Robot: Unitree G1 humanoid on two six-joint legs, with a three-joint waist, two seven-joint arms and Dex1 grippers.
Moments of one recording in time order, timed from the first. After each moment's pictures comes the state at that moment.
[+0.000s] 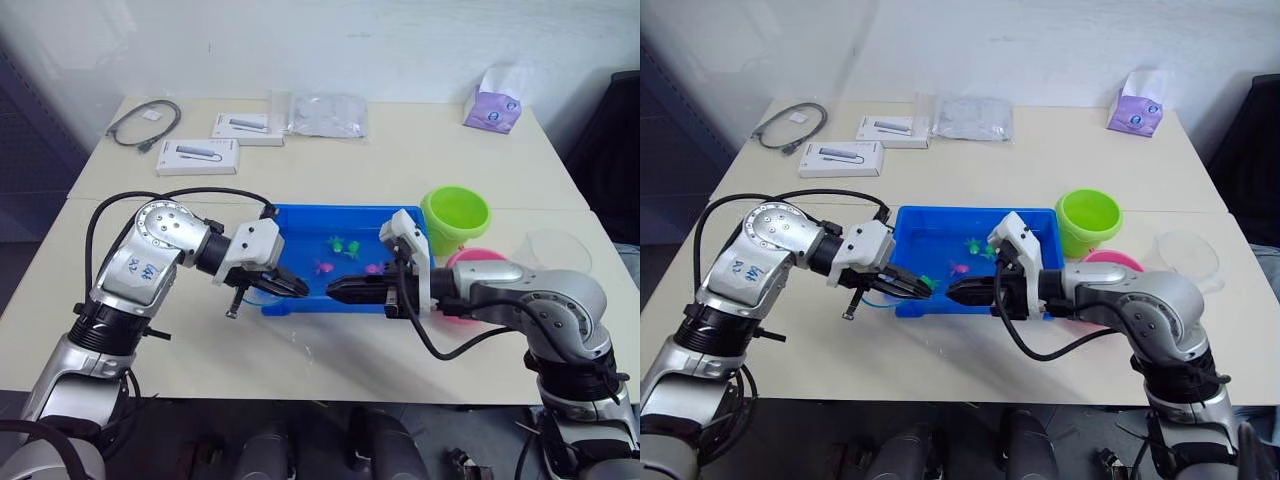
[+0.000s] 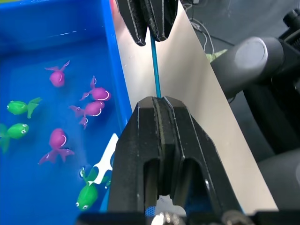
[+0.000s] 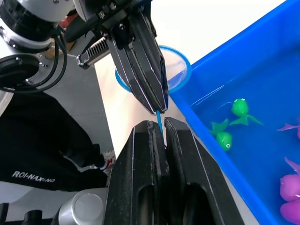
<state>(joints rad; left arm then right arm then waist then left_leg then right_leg) -0.72 0.69 -0.22 -0.03 -0.30 0.35 -1.38 -0.56 -0.57 0.06 -0.43 0.98 1.17 0.62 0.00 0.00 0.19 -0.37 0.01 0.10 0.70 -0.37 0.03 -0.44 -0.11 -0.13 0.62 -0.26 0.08</state>
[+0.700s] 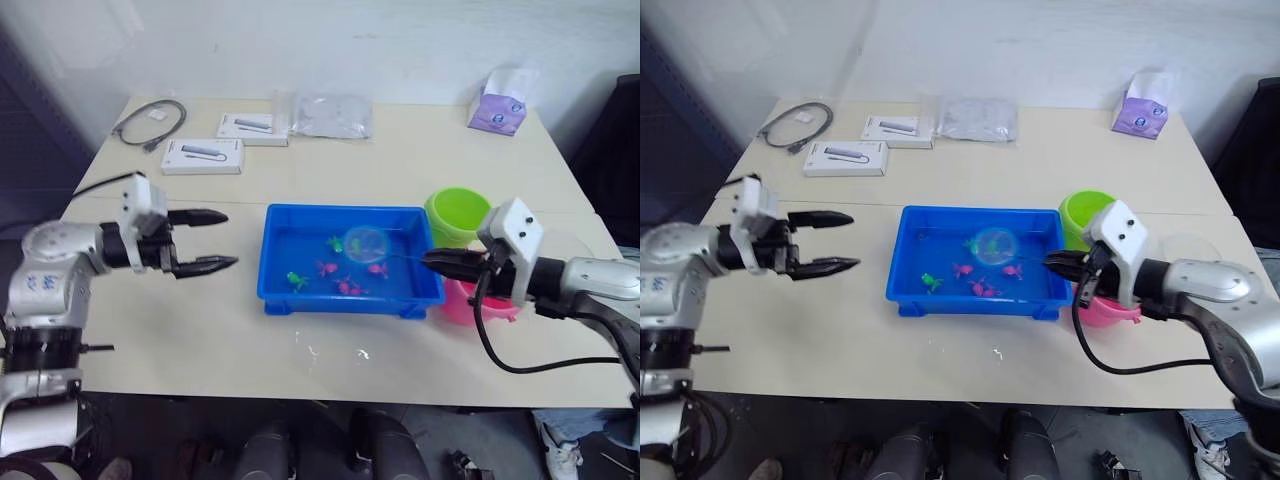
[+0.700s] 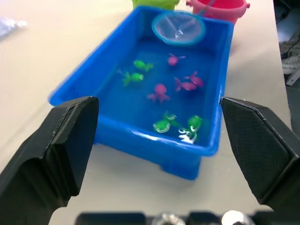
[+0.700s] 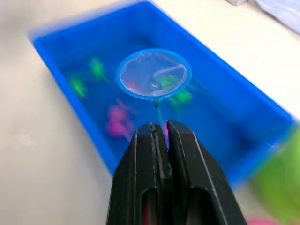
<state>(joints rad) -0.49 0.77 0.15 0.16 -0.44 0.31 -1.26 -0.25 -1.00 -0.13 -0.48 0.55 0.72 0.76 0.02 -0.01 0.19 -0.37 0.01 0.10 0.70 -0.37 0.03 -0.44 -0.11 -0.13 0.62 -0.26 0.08</state>
